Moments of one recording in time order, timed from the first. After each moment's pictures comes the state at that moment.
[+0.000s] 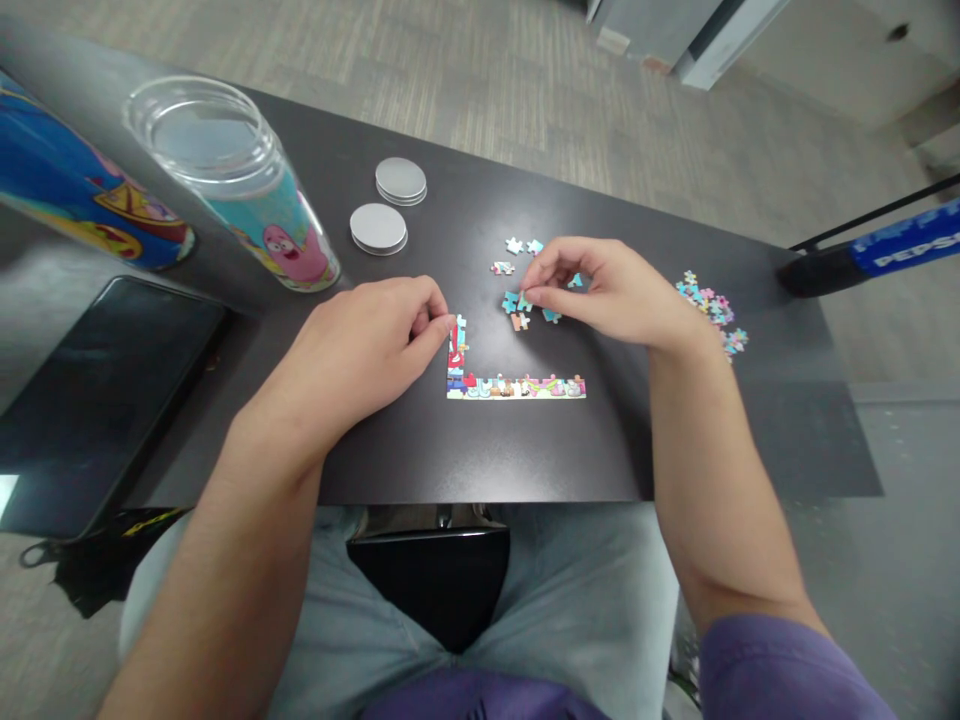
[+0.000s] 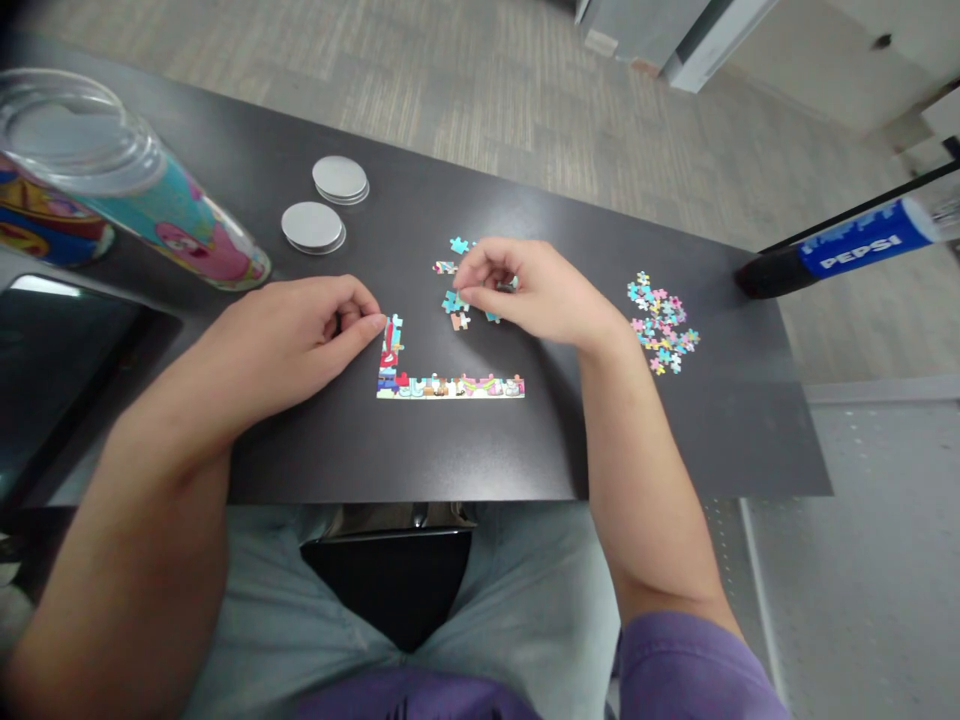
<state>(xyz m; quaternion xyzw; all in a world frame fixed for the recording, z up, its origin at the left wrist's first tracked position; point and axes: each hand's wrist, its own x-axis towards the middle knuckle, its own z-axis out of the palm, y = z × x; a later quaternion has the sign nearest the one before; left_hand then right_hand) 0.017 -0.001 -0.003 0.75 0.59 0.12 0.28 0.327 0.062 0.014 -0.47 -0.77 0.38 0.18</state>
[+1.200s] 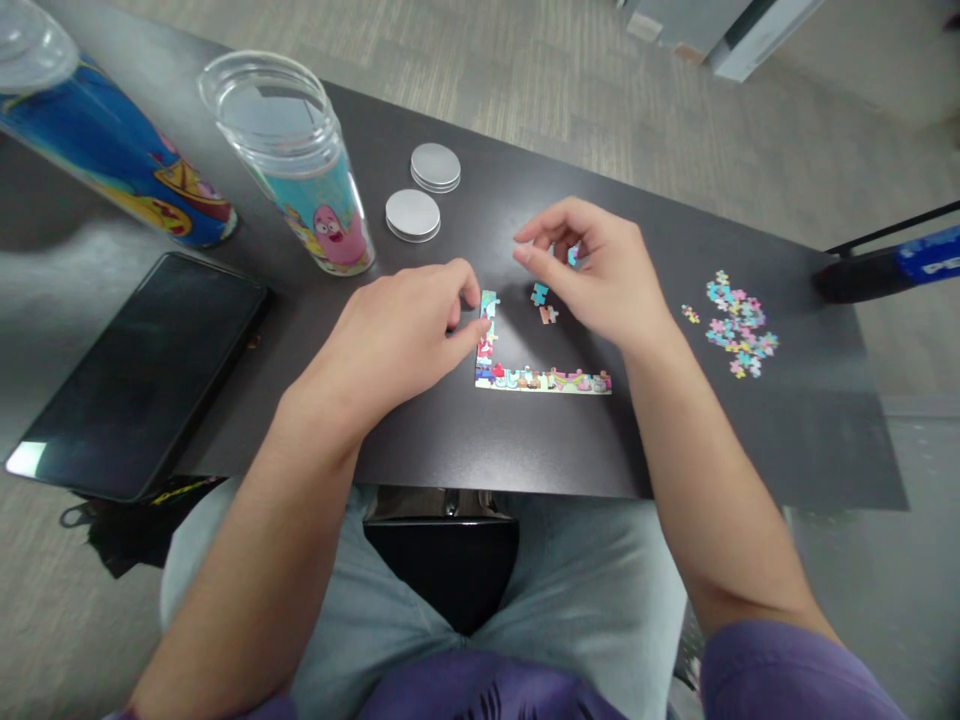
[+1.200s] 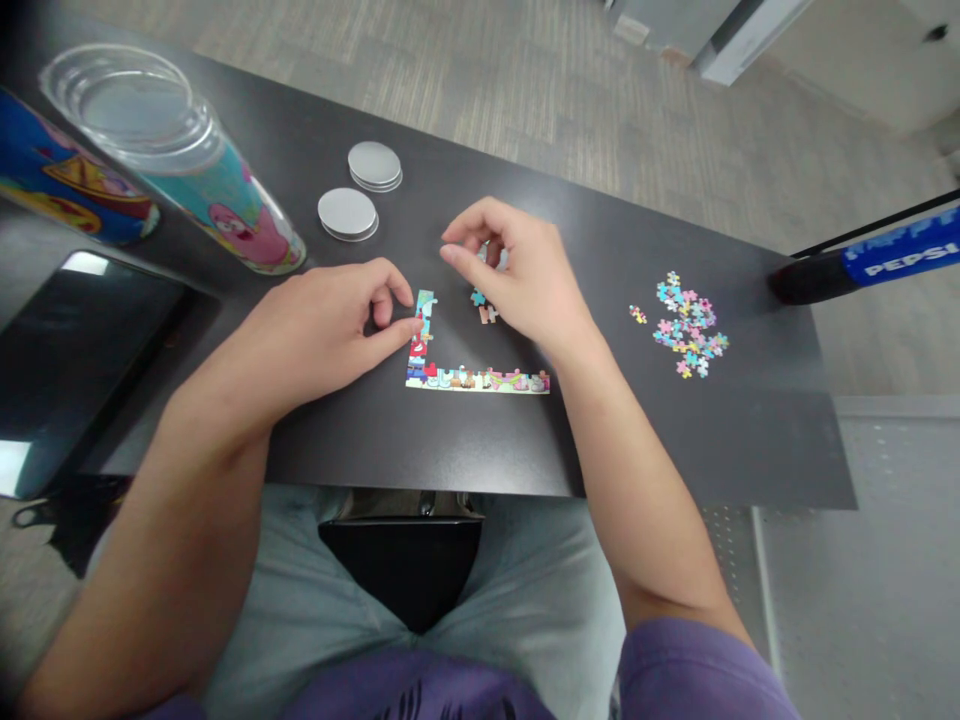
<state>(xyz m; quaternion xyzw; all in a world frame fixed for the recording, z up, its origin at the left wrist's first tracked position) 0.019 -0.004 -0.003 0.77 0.58 0.11 0.23 0.278 0.059 -0.008 -0.48 -0.77 0.32 0.26</state>
